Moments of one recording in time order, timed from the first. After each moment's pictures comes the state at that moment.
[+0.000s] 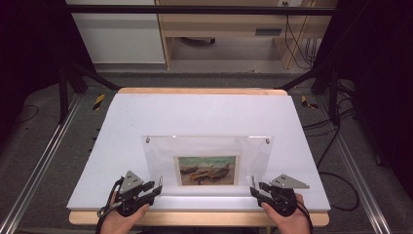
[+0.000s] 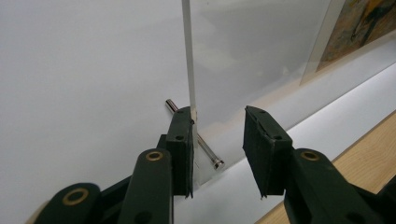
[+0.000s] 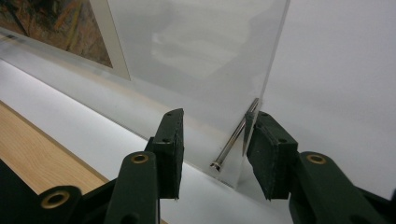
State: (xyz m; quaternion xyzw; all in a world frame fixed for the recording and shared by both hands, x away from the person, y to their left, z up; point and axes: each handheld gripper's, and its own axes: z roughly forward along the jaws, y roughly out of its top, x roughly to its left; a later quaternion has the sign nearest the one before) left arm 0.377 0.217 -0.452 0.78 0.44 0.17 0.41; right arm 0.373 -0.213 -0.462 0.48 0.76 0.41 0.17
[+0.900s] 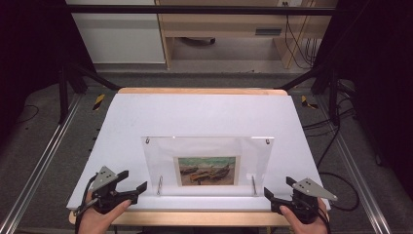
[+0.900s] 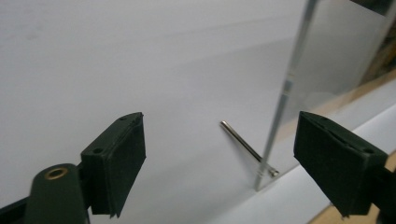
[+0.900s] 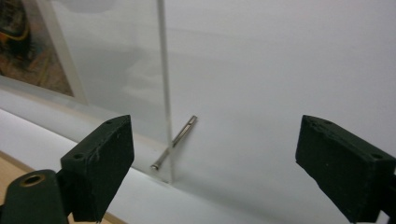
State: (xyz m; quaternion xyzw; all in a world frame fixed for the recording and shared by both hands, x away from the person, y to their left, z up) left arm 0.385 0.278 -0.439 0.73 0.46 0.20 0.46; right arm 0.352 -0.253 -0.446 0.49 0.70 0.44 0.25
